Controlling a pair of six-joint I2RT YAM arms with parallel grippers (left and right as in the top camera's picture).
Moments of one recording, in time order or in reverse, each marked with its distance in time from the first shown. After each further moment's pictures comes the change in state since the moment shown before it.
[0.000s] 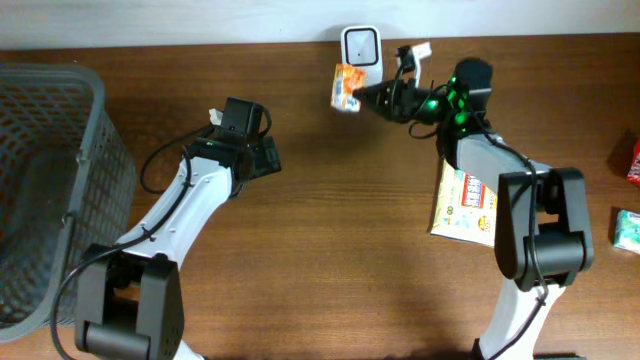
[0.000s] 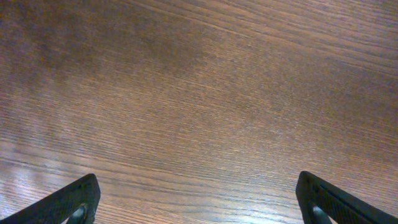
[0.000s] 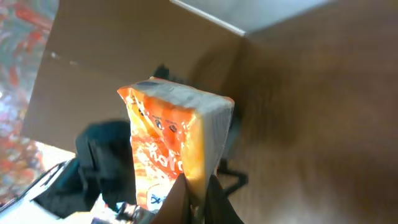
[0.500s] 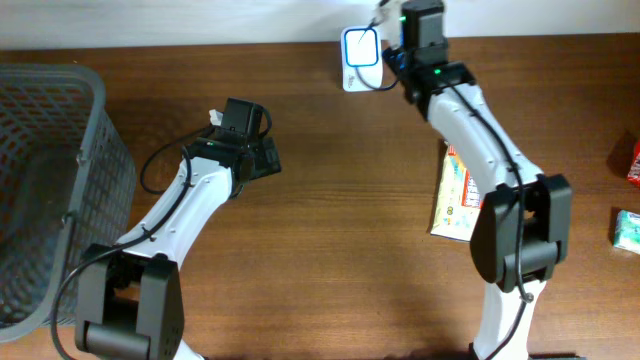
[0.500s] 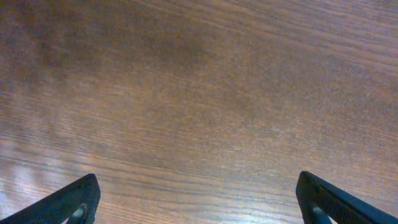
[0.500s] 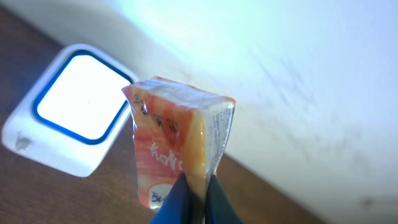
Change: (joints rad) left arm -0.001 0.000 0.000 -0.006 0.000 0.000; right arm 0.180 0.034 0.533 -0.993 1.542 -1.670
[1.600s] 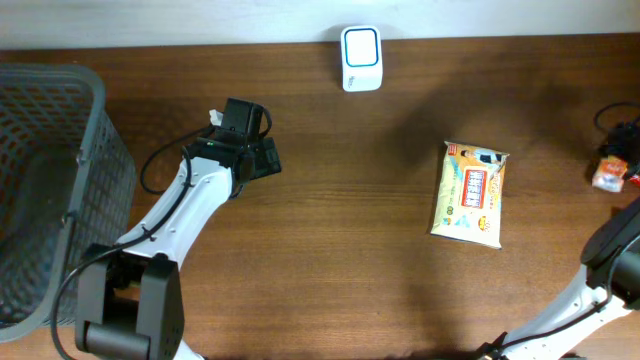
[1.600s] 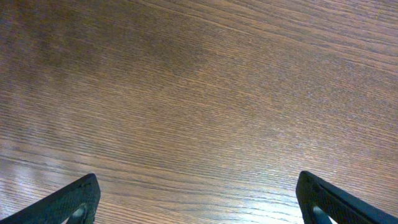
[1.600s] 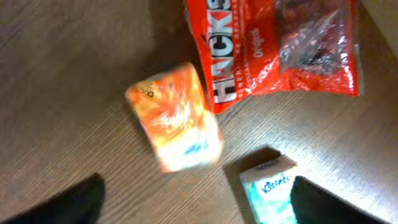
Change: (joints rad) left arm 0.000 0.000 -0.001 0.000 0.000 0.000; right arm -0.892 0.034 0.016 -0.680 -0.097 0.659
